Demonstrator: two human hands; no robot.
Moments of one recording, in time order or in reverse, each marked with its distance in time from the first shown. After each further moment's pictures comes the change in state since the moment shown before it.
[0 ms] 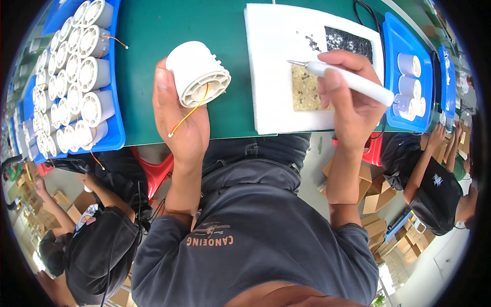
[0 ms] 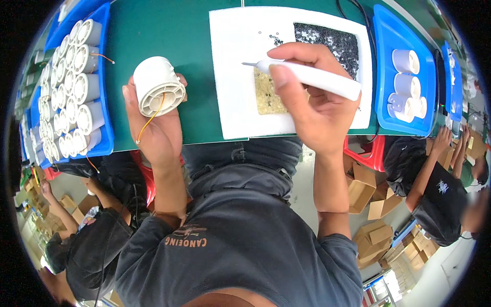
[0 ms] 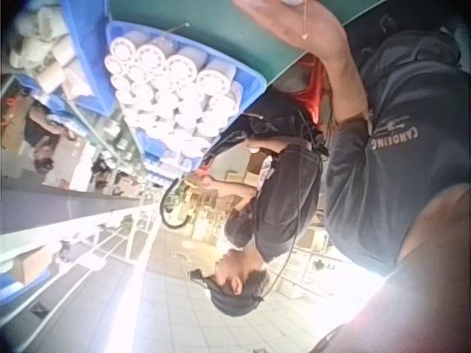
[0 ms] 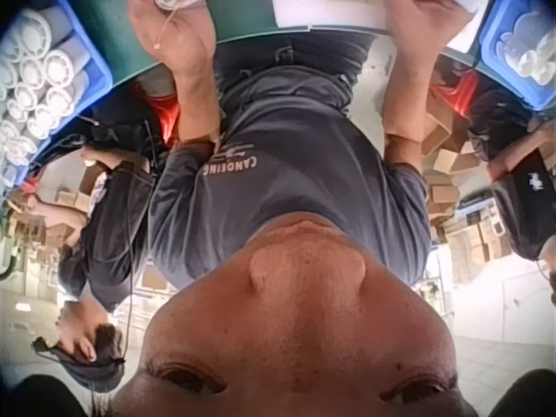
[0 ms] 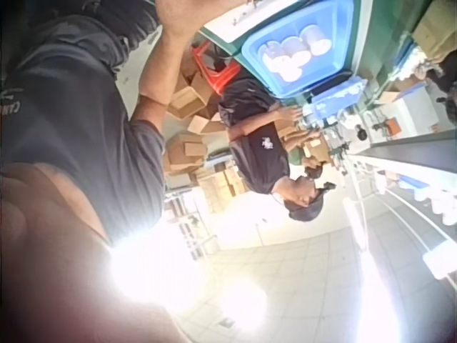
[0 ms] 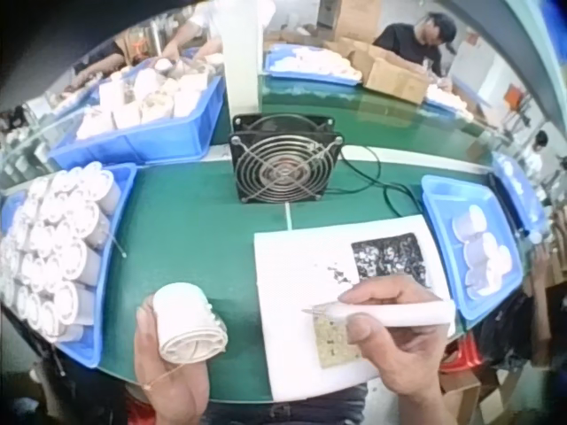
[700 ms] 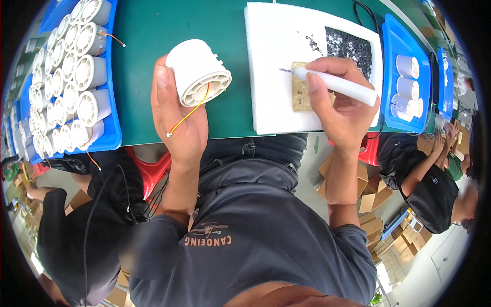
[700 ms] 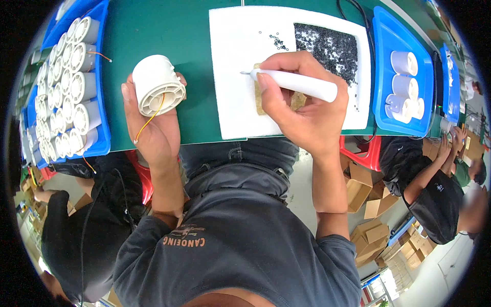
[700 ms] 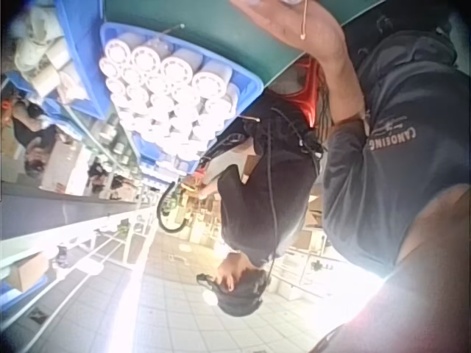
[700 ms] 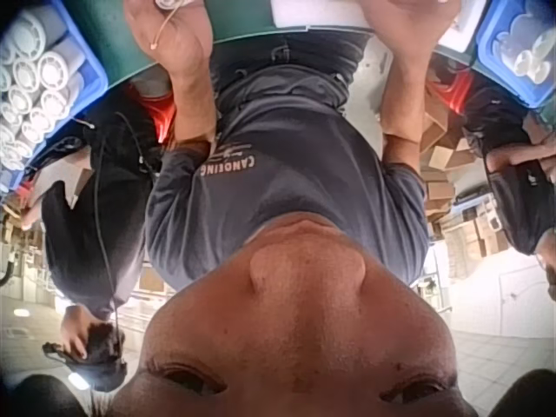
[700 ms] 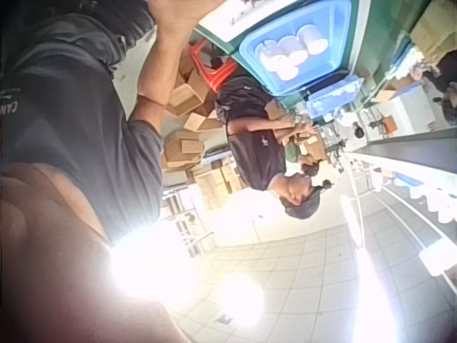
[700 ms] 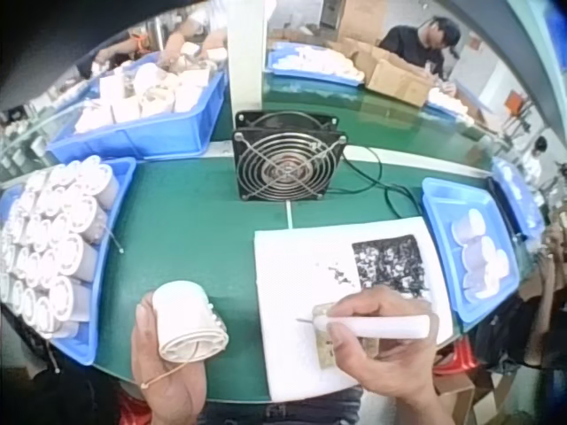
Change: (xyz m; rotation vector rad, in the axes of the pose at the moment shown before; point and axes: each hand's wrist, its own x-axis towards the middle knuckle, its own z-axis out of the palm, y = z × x) left_hand 0.001 0.002 -0.003 -0.050 0.005 -0.011; right_hand 0.001 0.003 0.010 -0.249 -0.073 -0.111
